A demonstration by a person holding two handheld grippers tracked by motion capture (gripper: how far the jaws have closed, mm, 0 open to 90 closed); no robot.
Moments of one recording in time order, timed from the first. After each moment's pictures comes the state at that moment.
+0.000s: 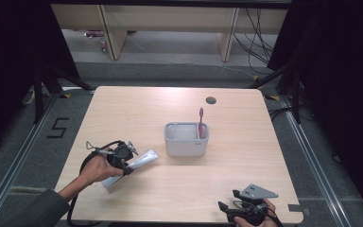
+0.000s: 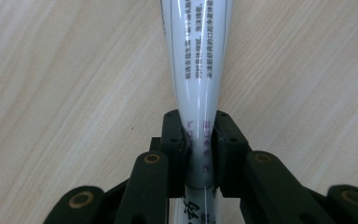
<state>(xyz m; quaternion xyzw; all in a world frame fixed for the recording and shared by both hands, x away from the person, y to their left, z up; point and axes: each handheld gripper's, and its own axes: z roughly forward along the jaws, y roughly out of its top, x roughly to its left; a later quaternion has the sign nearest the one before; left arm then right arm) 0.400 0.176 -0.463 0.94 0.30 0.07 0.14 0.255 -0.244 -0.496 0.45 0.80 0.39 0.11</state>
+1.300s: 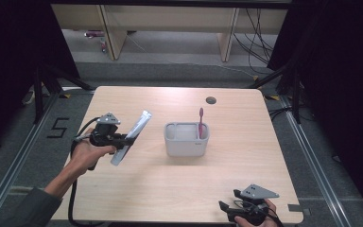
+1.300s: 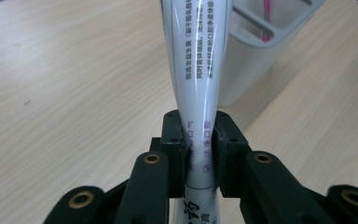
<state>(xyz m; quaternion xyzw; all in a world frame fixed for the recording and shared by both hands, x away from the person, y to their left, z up) 0.414 0.202 -0.393 0.83 0.37 0.11 0.40 0.257 -0.247 -0.496 0.44 0.80 0.39 0.13</state>
